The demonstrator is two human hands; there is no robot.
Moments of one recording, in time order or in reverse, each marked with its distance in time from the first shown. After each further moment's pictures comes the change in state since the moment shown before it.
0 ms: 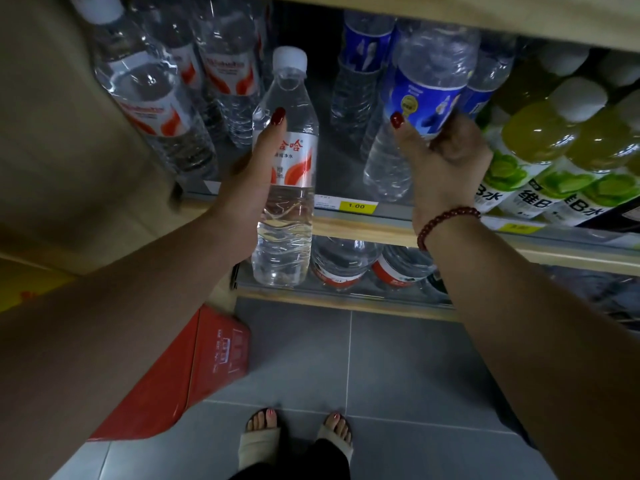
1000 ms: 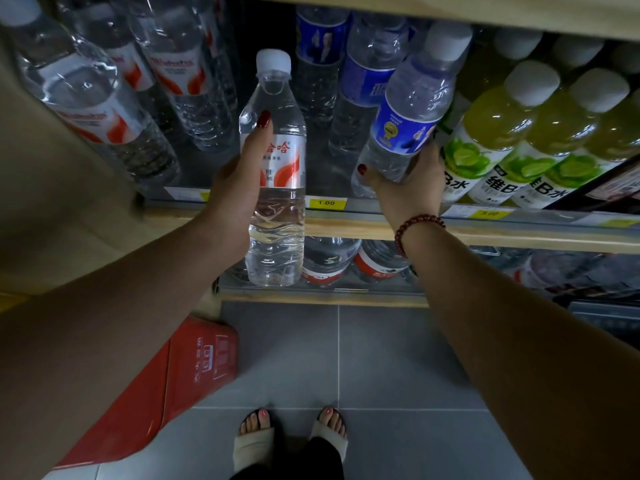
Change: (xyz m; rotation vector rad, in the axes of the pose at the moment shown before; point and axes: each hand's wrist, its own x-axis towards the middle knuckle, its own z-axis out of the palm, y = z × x) left_hand -0.008 -0.001 0.034 -0.166 -0.047 -0.129; right_hand 0.011 0.052 -0.029 -0.535 -0.008 0.103
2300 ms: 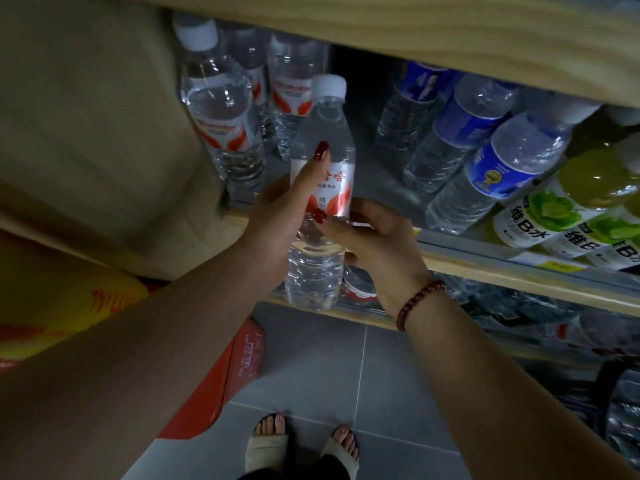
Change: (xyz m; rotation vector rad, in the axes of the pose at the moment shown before) left_hand -0.044 0.017 -0.048 -0.063 0.025 0.128; right_hand -0.099 -0.097 0.040 0.427 -0.688 0.223
